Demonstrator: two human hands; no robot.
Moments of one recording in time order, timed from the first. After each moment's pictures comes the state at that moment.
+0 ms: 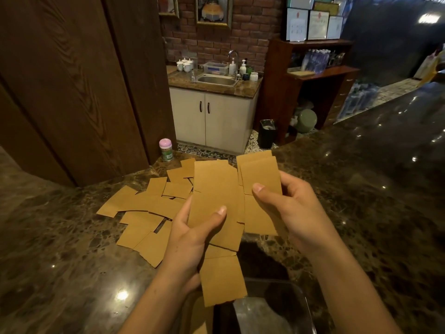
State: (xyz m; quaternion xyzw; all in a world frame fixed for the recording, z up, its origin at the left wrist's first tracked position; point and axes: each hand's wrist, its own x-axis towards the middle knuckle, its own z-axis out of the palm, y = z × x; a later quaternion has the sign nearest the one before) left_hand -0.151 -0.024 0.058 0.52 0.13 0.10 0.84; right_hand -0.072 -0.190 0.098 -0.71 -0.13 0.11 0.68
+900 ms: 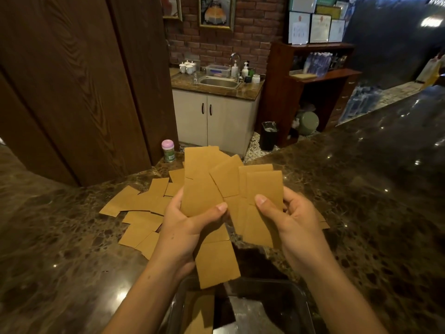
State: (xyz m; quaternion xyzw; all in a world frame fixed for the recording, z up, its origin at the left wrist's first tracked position) left_hand -0.145 -0.011 0.071 0.55 0.11 0.13 0.82; right_hand -0.091 -0.190 0.077 -0.67 -0.12 0.10 0.72
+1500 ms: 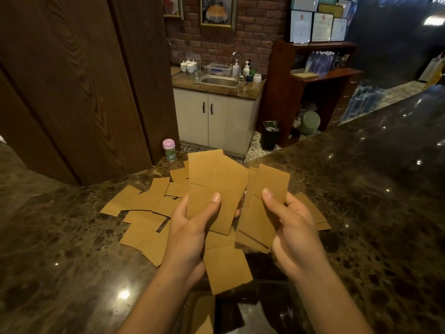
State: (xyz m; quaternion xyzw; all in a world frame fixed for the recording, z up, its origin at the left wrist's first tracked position) left_hand -0.148 -0.027 0.071 0.47 0.15 0.13 0.86; right_hand -0.095 -0.176 0.078 -0.50 -0.04 0.15 0.85
